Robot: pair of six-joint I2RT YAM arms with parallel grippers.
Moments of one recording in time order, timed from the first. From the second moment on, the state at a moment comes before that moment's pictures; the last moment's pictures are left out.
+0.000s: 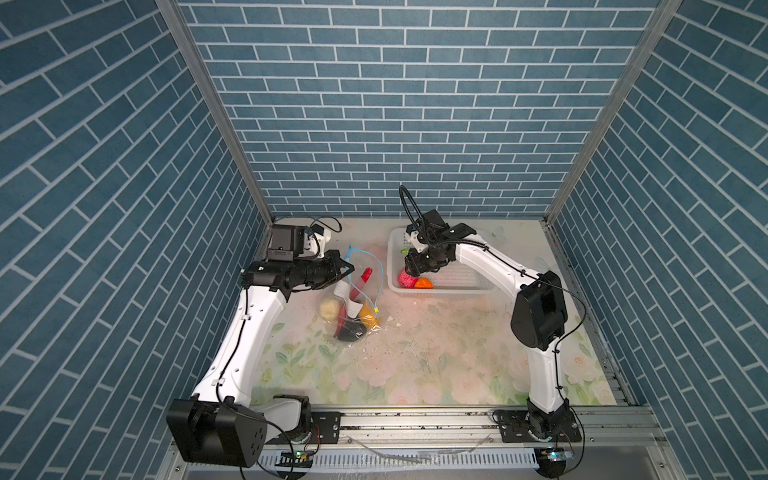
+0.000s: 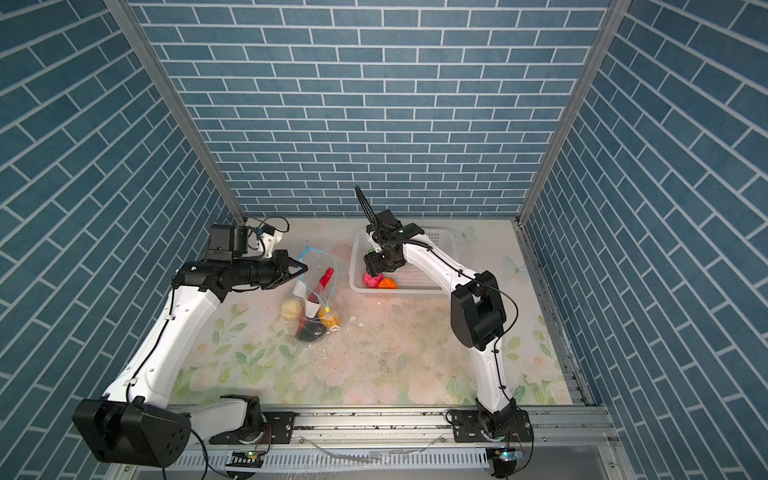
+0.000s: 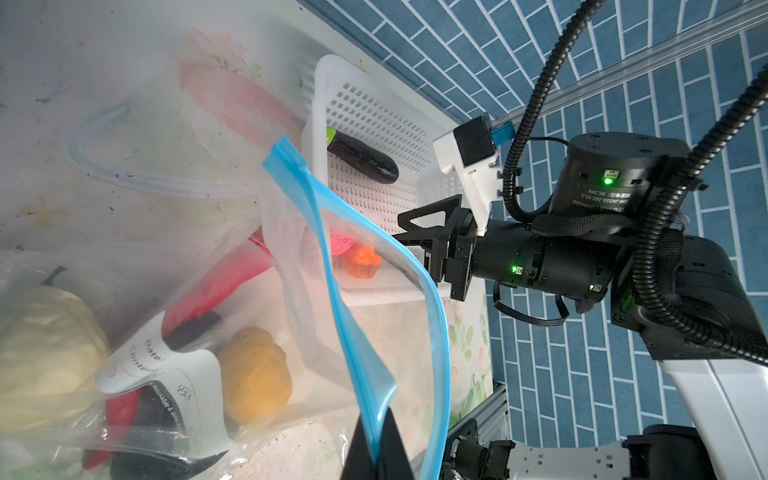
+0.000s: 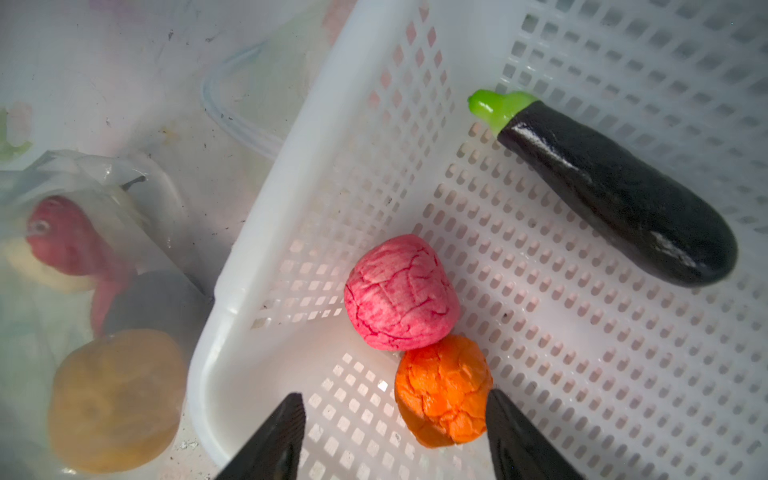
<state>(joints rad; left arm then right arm) -0.10 1.23 1.25 -0.82 0.66 -0.51 0.67 2.11 1.93 -0.91 -0.16 0.11</state>
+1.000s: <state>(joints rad) -0.11 1.24 1.25 -0.82 0.66 -0.50 0.69 2.36 2.09 -0.99 -0.11 0.12</state>
